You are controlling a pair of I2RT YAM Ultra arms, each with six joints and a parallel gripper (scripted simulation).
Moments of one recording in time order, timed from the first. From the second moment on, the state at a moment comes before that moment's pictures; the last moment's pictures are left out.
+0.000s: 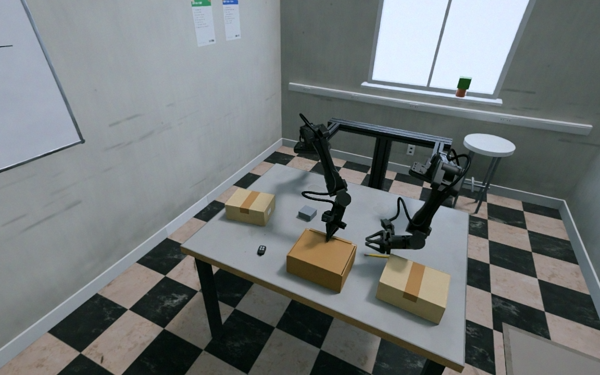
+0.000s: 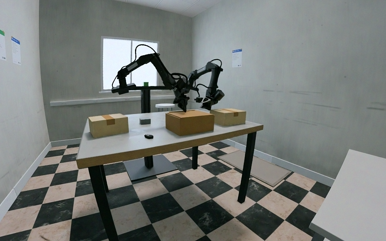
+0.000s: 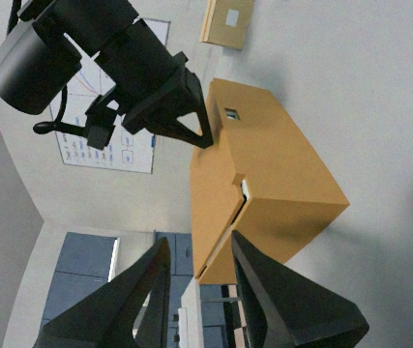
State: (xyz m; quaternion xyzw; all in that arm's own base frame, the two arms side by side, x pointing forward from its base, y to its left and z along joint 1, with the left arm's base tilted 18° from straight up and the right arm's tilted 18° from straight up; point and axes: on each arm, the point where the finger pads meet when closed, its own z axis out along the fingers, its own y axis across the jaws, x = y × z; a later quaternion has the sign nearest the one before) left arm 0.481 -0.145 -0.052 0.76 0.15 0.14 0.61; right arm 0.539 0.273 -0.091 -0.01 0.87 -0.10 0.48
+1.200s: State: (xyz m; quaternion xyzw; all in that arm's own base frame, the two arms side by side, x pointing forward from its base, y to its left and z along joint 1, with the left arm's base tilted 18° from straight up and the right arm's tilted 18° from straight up) left arm 0.481 -0.145 -0.052 0.76 0.15 0.14 0.61; right arm 0.534 0.278 -0.068 -0.01 0.87 -0.10 0.48
